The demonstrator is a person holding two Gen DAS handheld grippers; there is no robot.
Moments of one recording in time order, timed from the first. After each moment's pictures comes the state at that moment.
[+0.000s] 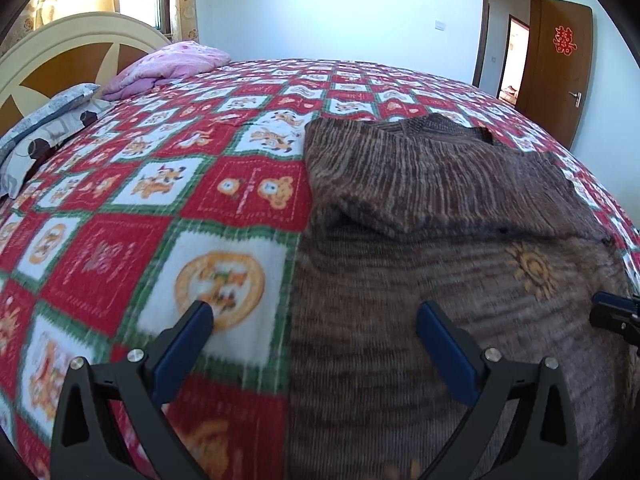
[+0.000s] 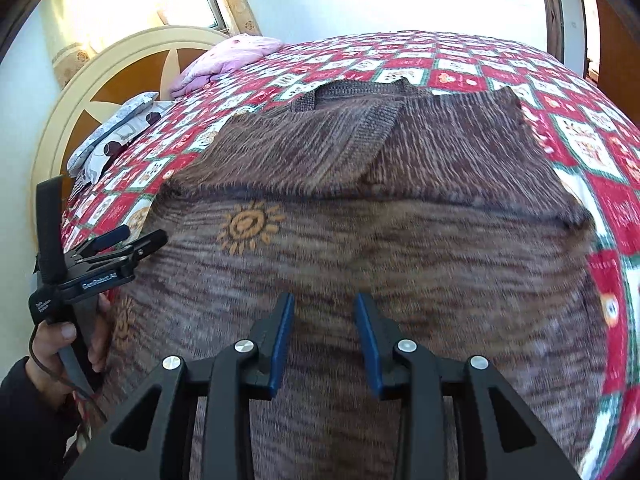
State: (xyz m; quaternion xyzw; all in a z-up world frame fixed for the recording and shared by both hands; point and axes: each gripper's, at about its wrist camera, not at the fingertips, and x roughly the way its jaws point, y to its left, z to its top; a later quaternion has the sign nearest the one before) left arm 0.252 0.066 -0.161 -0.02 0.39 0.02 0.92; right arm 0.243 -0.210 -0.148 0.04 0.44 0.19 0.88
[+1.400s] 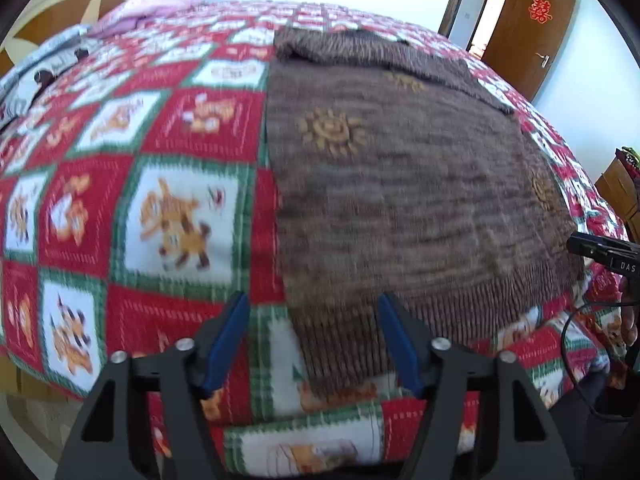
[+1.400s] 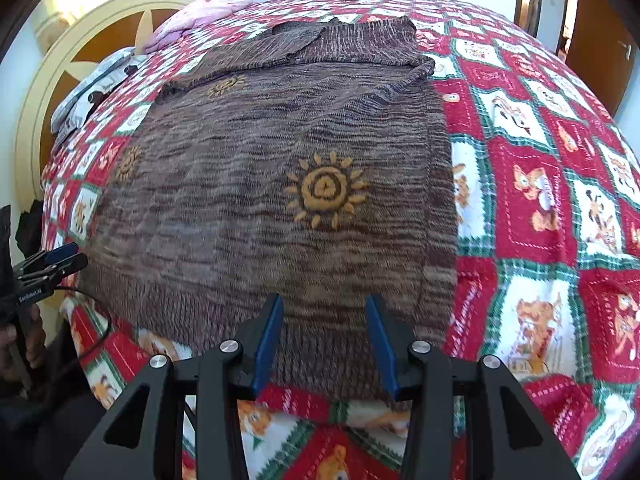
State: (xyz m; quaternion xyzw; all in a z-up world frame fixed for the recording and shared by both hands) left arm 0.069 0.061 -0.171 -0.05 0.50 -0.06 0.86; right arm 0.078 -0.290 -0.147 -0.01 0.52 0.12 0.85
